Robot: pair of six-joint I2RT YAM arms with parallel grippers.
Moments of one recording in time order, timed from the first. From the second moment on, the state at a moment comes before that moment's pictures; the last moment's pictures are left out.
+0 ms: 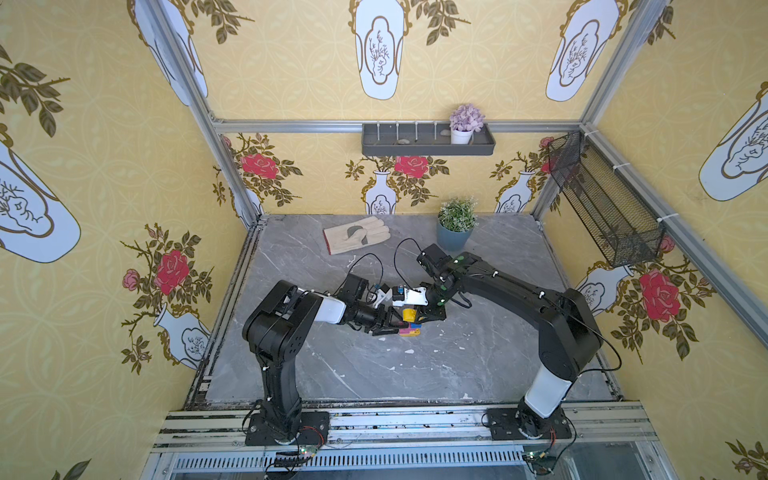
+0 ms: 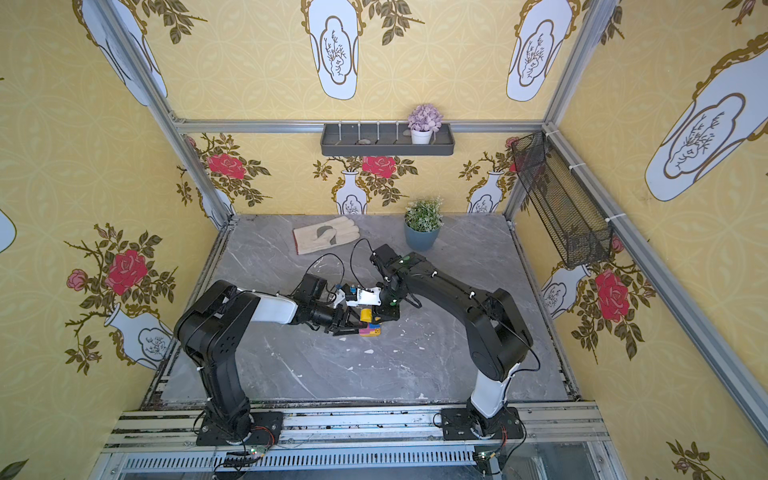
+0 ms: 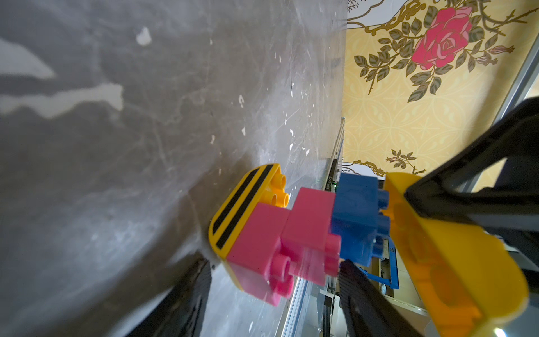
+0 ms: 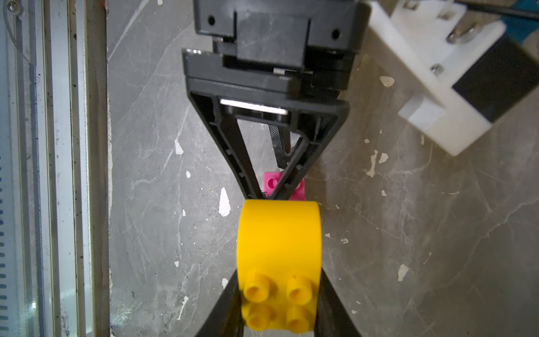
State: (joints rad) left arm -0.48 1.90 0.80 0.08 1.07 -0.50; right arm 0.75 1.75 1.35 -0.93 -0.40 -0.88
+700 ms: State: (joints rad) left arm -0.48 1.91 0.81 0.07 1.09 -0.50; right arm 0.75 1.78 1.35 -0.91 -0.41 -0.88
